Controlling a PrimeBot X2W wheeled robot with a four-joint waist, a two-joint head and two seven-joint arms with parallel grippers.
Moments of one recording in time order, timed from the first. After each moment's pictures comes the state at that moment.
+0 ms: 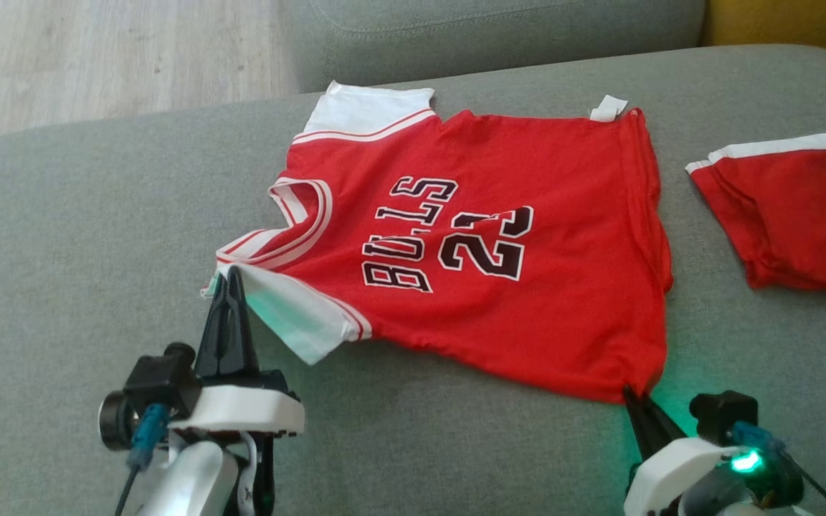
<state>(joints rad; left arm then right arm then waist) -0.18 0.19 -0.44 0.21 -0.52 0.27 -0.25 0.04 -0.04 0.08 0.36 0.14 0.13 0.07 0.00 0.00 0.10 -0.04</state>
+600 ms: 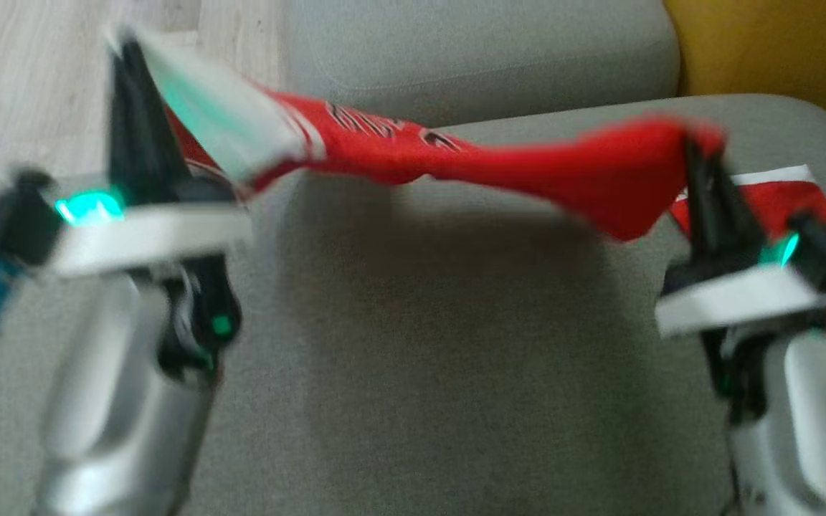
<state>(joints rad) -0.44 0.15 -0.30 -0.03 -0.69 0.22 -0.19 -0.19 -0.05 0.04 -0.01 0.11 0.13 0.00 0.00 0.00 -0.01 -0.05</state>
